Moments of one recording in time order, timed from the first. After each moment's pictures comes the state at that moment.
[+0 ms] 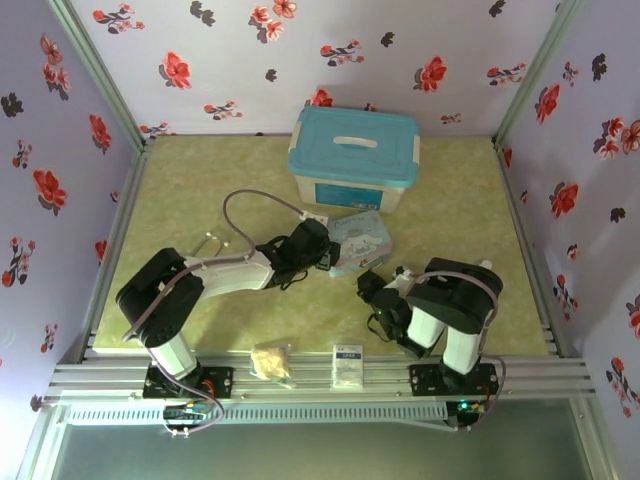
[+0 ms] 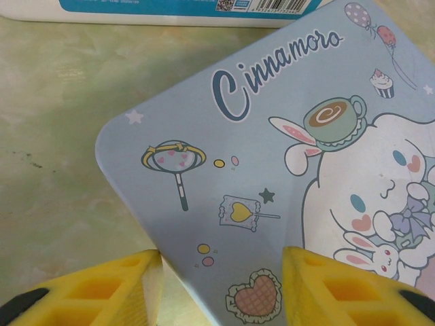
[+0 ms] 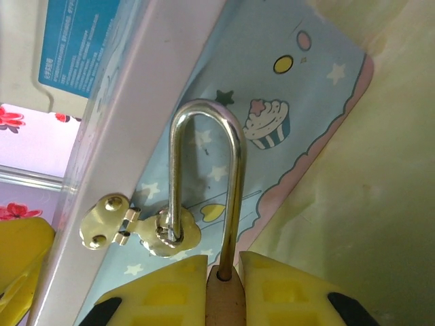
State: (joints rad) left arm -0.91 1.70 0.94 0.01 -0.20 -0.52; right arm 0.93 1.80 0.10 1.31 0.54 1.29
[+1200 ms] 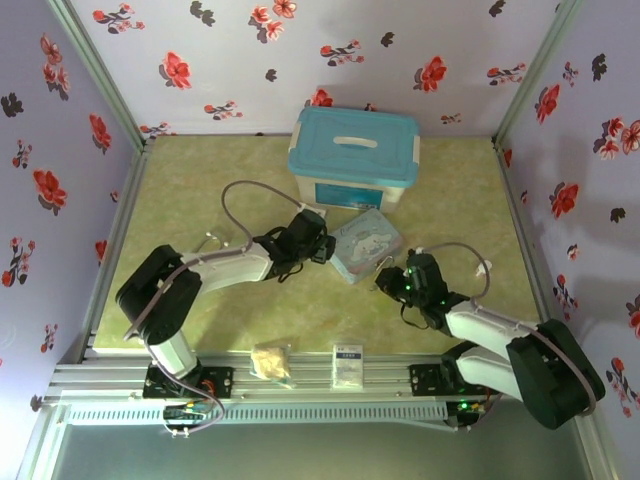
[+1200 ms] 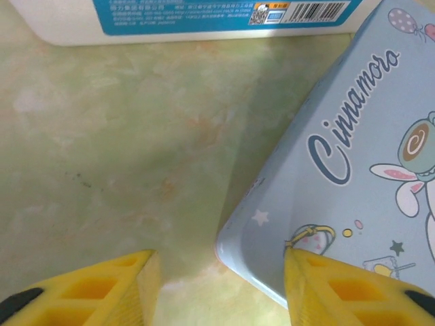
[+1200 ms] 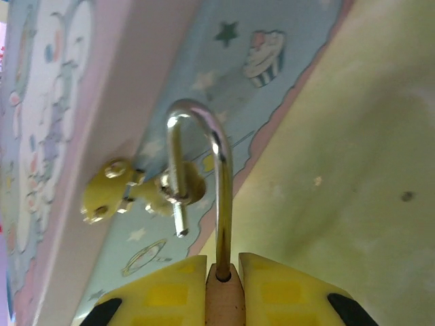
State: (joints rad) left arm -0.86 1.68 0.98 -0.08 -0.21 -0.45; right arm 0.49 1.12 0.19 0.25 -0.16 1.01
